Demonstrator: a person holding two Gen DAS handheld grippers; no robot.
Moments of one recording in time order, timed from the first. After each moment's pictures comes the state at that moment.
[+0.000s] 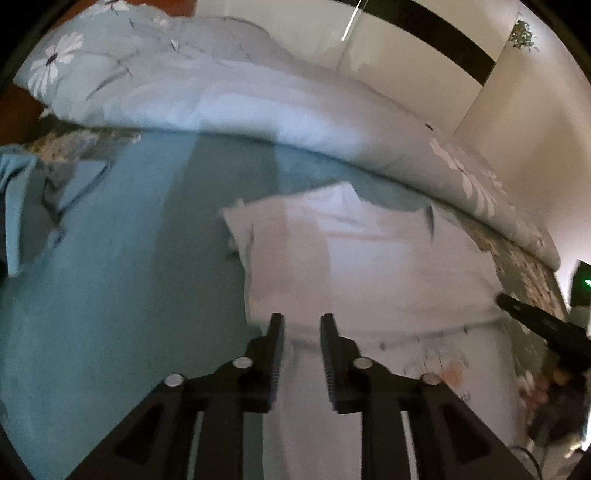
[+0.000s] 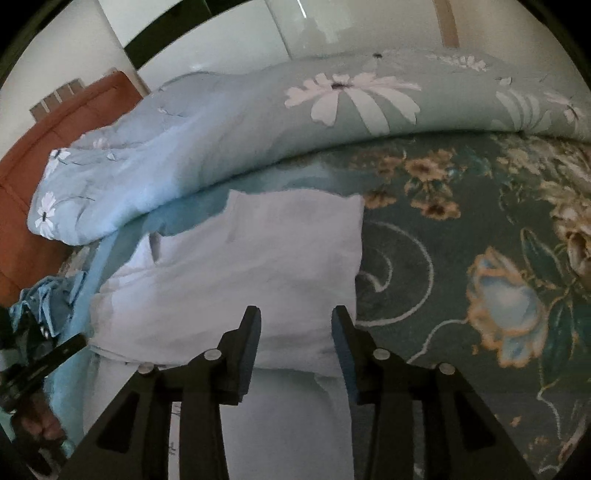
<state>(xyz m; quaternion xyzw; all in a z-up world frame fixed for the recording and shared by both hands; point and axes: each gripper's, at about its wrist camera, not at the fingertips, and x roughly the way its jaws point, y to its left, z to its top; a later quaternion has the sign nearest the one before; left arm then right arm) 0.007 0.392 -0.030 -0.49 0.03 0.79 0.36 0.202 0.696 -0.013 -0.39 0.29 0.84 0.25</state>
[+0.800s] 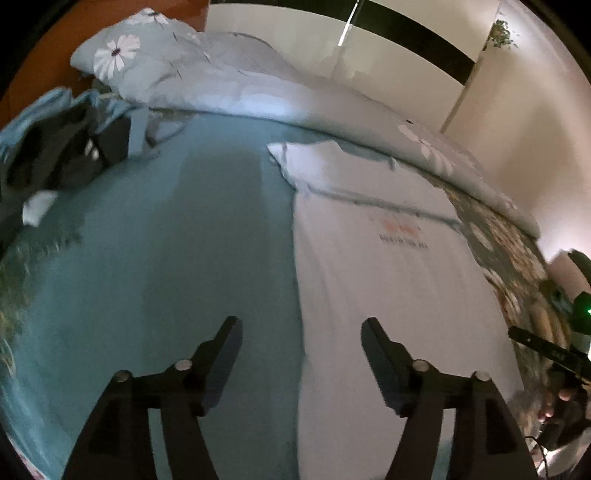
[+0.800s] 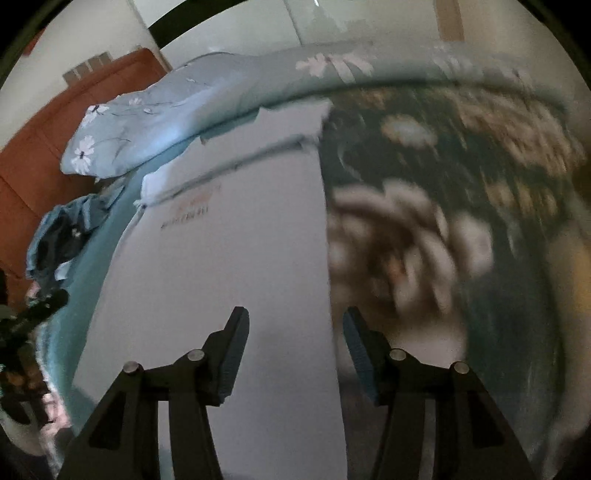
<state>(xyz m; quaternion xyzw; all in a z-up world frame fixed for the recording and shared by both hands) 0.162 0.228 -0.014 -0.47 0.02 0.80 0.38 0.408 0.550 -0.007 -0.40 0.30 0.84 0.21</state>
